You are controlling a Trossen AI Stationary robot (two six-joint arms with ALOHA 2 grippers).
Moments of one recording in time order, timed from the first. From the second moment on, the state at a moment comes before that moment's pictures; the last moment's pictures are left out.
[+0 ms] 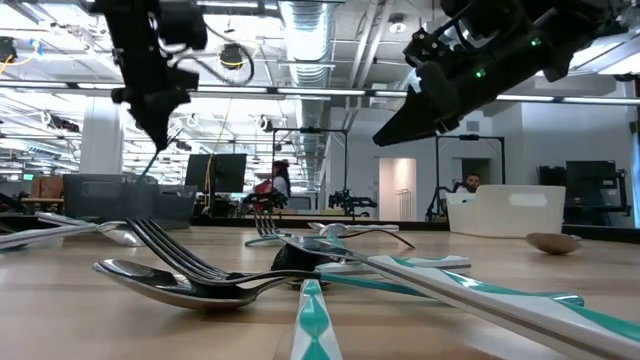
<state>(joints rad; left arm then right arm) 0.56 1.12 0.90 -0.98 -0.38 -0.22 0.06 1.41 0.63 0.31 0.39 0.08</state>
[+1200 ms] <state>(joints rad) 0.19 1.08 0.57 0.26 -0.16 0.02 0.44 1.20 0.63 -0.32 0.55 1.03</state>
